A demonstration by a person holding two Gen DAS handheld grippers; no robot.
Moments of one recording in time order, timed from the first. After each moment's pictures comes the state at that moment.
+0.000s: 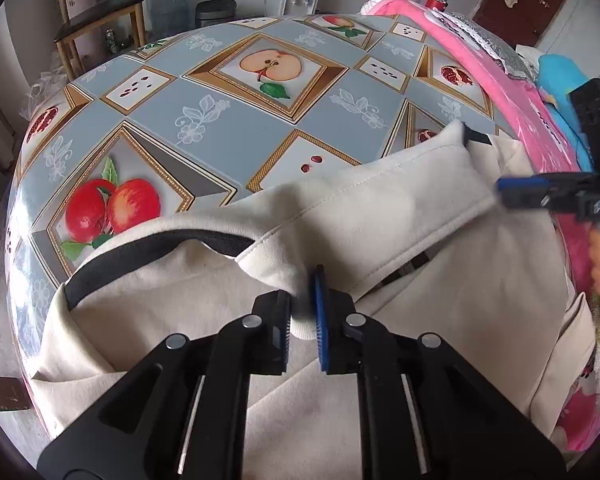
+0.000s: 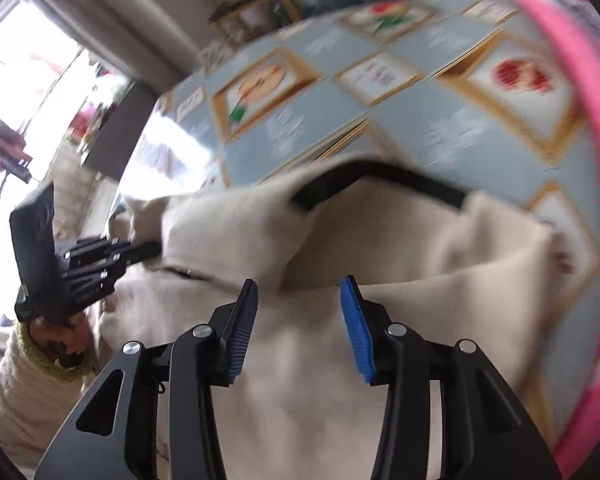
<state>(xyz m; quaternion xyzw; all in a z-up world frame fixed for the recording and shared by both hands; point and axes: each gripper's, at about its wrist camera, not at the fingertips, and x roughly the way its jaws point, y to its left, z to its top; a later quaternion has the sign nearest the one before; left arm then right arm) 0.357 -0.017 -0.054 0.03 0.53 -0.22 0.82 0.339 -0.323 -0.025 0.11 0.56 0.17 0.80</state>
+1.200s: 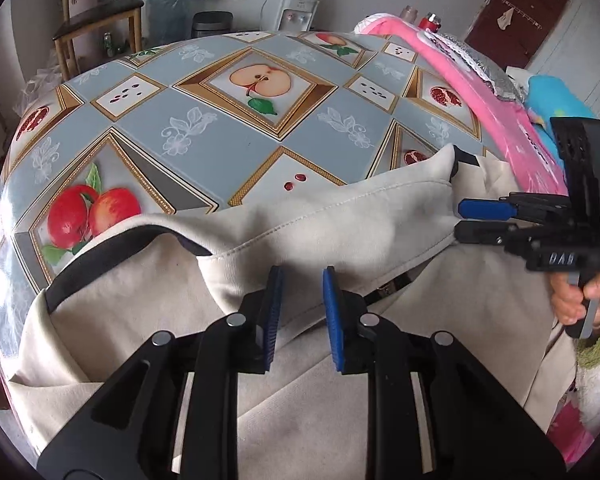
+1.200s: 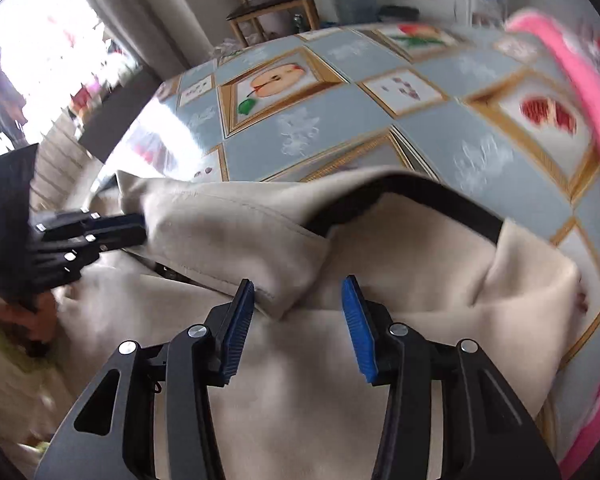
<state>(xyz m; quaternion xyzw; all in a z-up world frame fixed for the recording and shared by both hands) 0.358 -0.022 -0.057 -0.01 0.50 -0.24 0.83 0.356 -0.299 -0.058 0.06 0.54 0.20 0.81</state>
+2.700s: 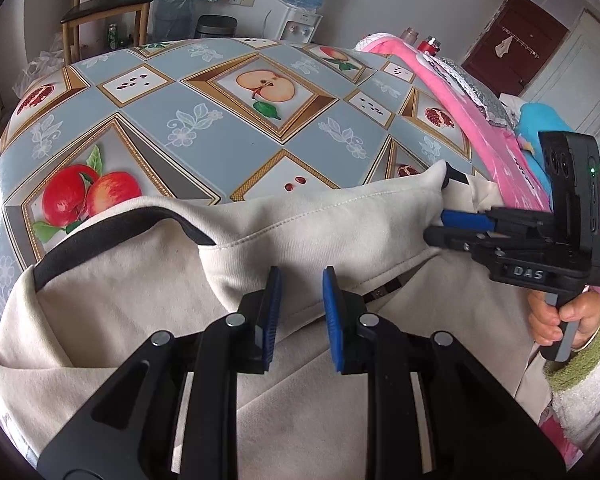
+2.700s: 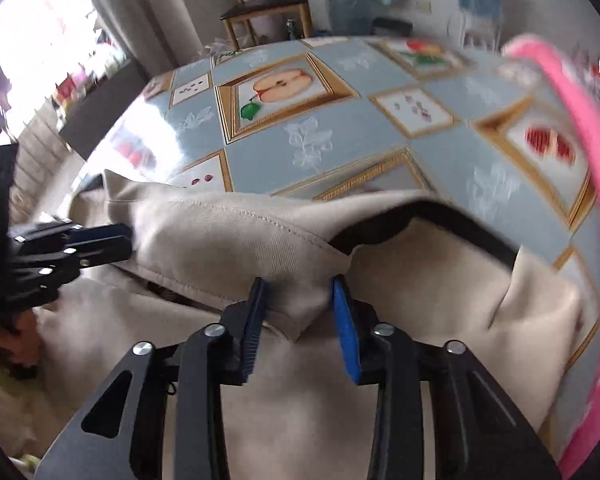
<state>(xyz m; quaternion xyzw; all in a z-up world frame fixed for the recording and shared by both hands) 0.351 -0.007 -0.060 -0.07 0.49 -0.25 0.83 0.366 -0.246 -0.056 -0.04 0.52 0.15 0.84</state>
